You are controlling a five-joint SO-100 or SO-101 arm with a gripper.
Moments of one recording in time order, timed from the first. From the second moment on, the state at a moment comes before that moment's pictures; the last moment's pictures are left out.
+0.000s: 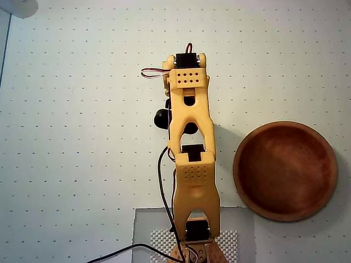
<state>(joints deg) -4.6 52.6 49.7 89.5 -70.8</state>
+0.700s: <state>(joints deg) -3.2 48.7 48.2 89.9 -32.2</state>
